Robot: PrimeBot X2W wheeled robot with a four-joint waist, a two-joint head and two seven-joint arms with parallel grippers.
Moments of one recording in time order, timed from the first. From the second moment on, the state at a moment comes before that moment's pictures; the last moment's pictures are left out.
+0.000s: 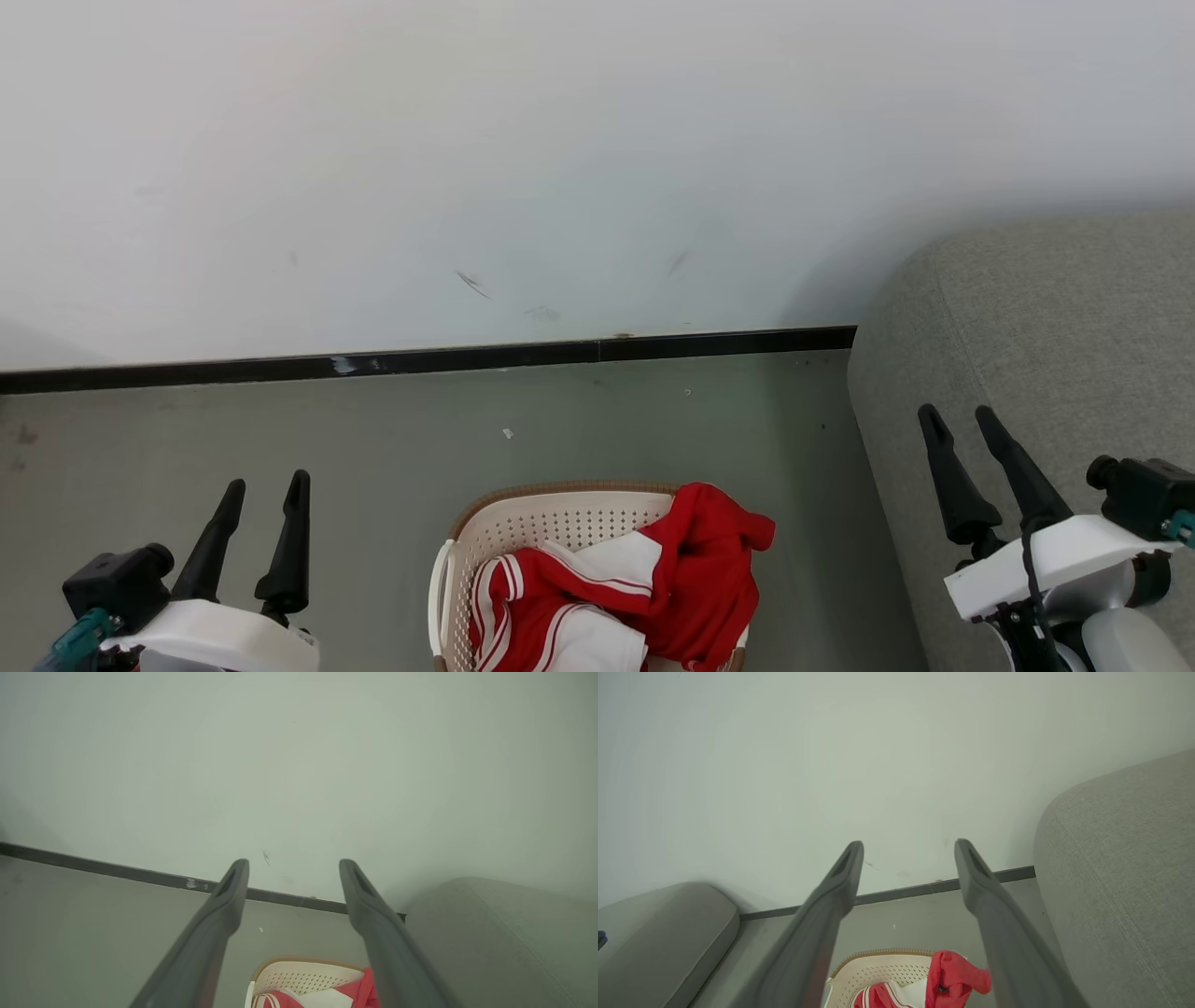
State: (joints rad) left arm -0.08 0.17 -0.11 0.22 -0.66 -0.06 -0.18; right arm -0.09 -0.14 0.07 0.15 0.50 0.12 -0.18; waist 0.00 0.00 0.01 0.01
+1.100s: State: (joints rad) left arm -0.10 0.16 -0.09 0.24 -0.38 -0.06 -0.25; right arm -0.09 -0.09 0.04 0.13 0.18 0.12 -0.25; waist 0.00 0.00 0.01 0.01
